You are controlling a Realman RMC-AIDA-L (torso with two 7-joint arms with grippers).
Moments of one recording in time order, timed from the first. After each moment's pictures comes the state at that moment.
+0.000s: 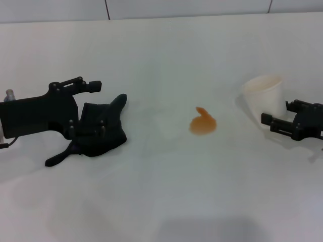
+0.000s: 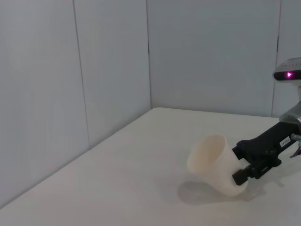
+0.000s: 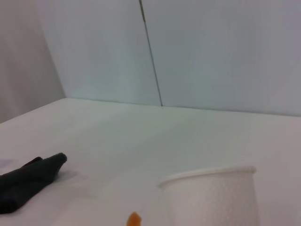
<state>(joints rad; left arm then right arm) -0.43 -2.06 0.79 0.79 1.89 1.59 -1.20 0.33 2.01 -1.00 -0.54 -1.54 -1.18 1.21</state>
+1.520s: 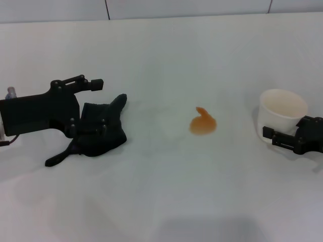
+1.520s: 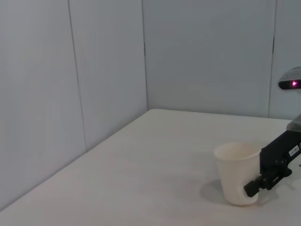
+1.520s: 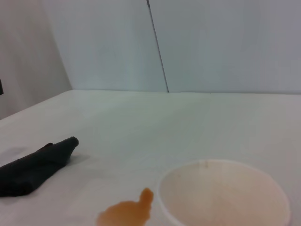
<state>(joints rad) -0.44 -2.06 0.79 0.79 1.89 1.60 -1.21 0.30 2.01 -1.00 -0.50 -1.55 -1.20 1.19</state>
